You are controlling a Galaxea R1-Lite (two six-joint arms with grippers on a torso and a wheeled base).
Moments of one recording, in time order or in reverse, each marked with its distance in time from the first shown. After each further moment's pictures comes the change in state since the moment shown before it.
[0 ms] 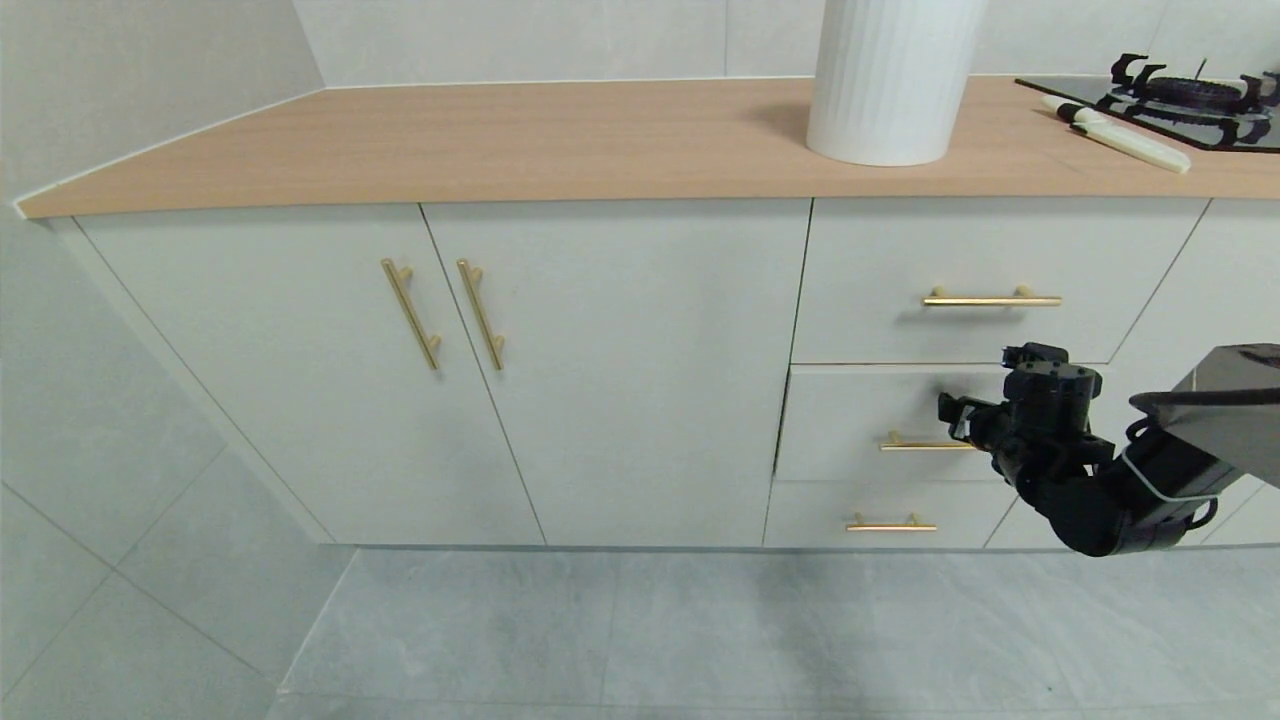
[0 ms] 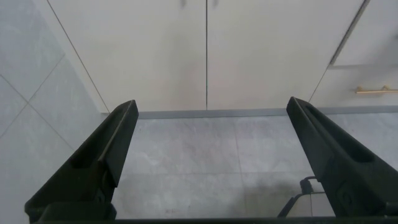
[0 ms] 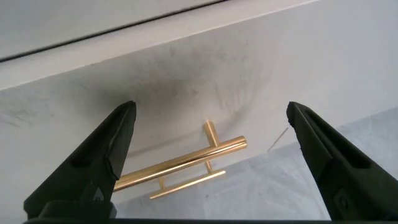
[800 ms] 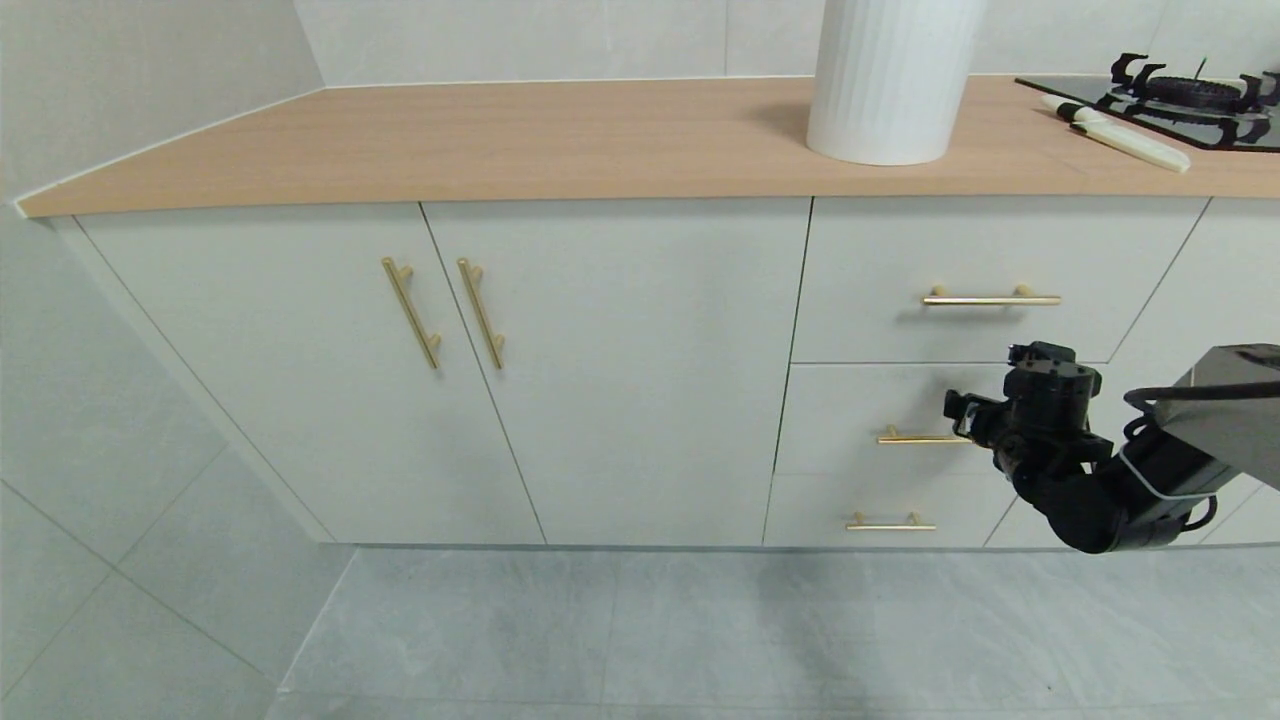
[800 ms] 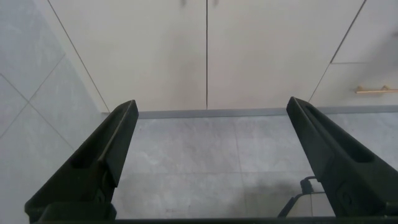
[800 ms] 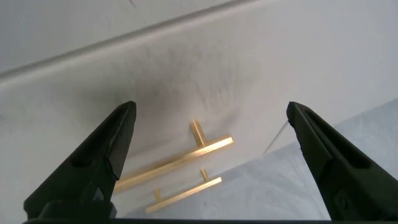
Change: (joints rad) left arm 0.000 0.000 0.000 0.000 0.000 0.000; right arm -0.003 0.000 -0.006 -0.002 -0.033 0.019
